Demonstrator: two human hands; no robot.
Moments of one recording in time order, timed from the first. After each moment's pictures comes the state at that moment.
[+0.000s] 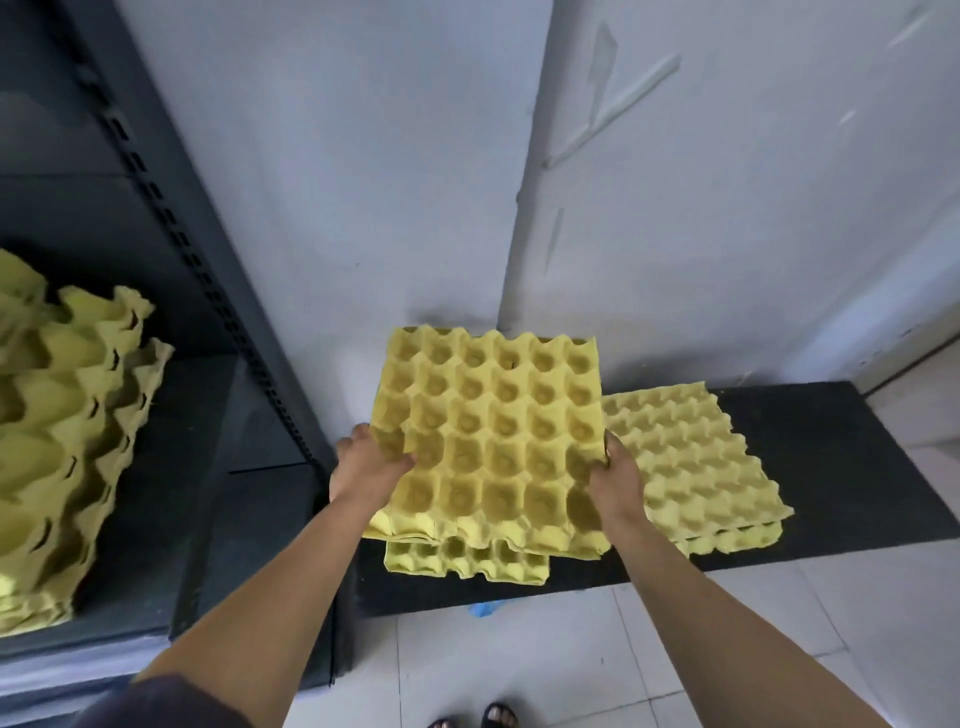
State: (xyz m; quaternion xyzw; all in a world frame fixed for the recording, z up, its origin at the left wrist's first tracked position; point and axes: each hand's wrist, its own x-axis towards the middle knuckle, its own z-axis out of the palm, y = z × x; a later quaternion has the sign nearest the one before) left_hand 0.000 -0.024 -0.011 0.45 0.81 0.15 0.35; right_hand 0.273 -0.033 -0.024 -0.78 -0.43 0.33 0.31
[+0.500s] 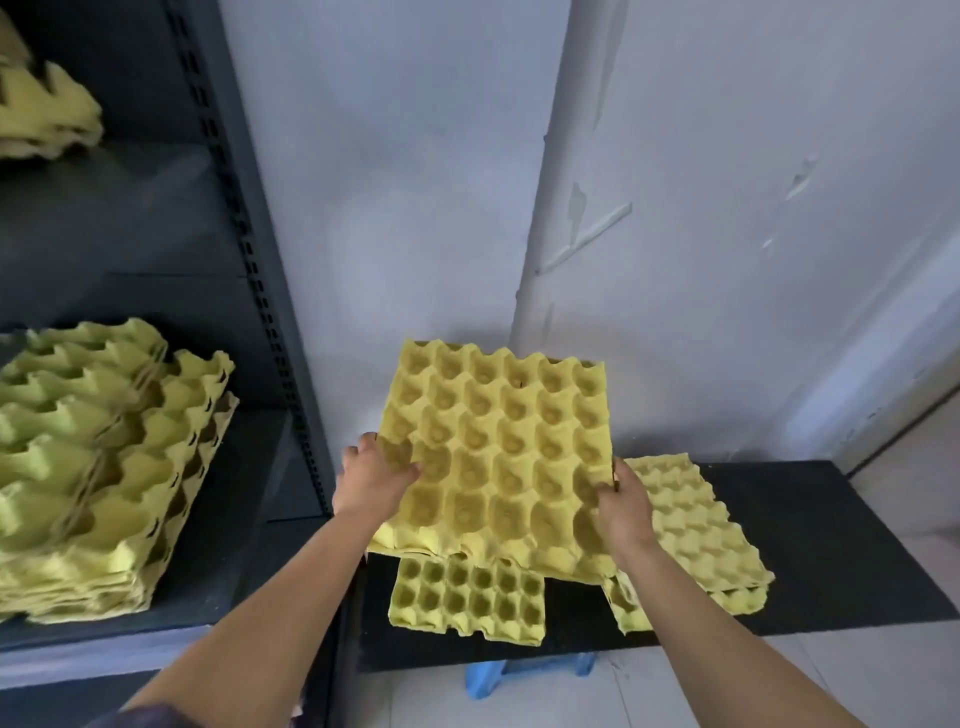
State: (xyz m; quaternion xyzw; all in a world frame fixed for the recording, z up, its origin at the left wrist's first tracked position) left_hand -0.003 -0.059 0.089 0.48 0.79 0.24 0.31; right_hand 0.270 -0.065 0.070 -0.72 -0.41 0.37 0.41
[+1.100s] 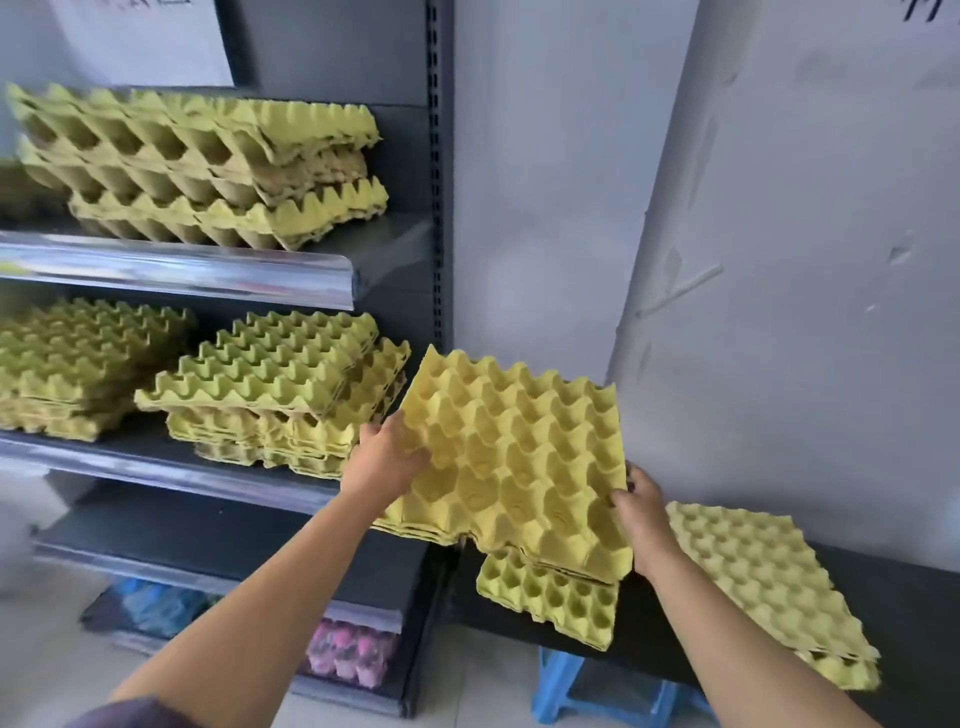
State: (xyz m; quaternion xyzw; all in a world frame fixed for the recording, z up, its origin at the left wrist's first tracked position) left_hand -0.048 -0.265 0.182 0.47 0.82 0.27 0.18; right_hand 0.223 -0.187 0.133 -0.57 -0.50 0.50 0.42
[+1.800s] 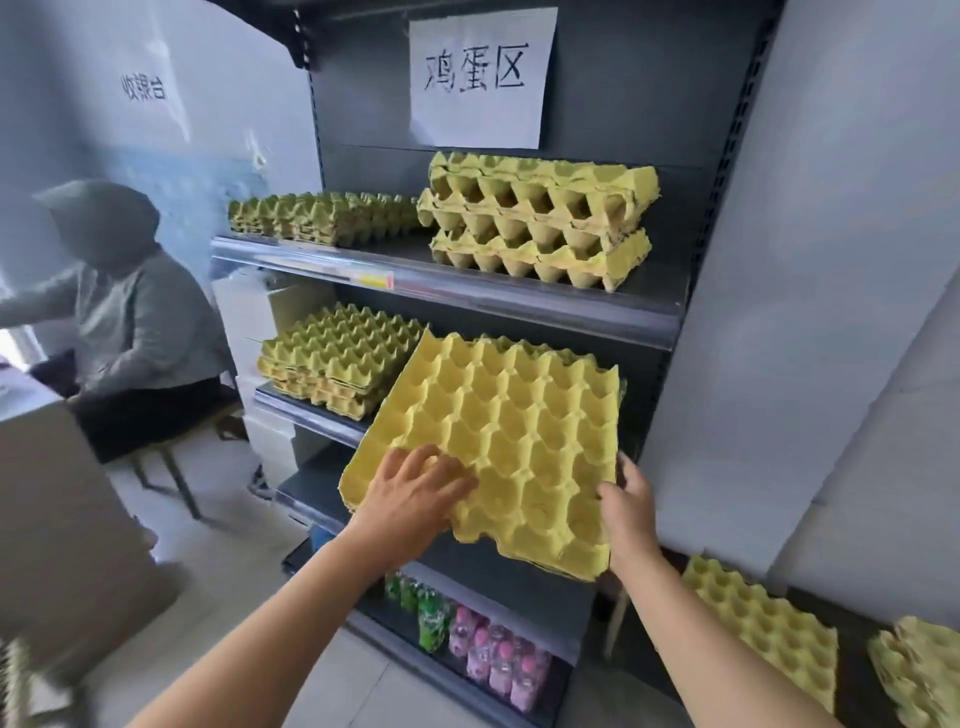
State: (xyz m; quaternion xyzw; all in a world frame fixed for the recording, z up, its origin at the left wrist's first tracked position) left_hand -0.276 -0.489 0.194 0.66 0.73 0.00 -0.16; right_hand -0.086 -0.325 0.168 -0.46 -0.55 0.55 0.43
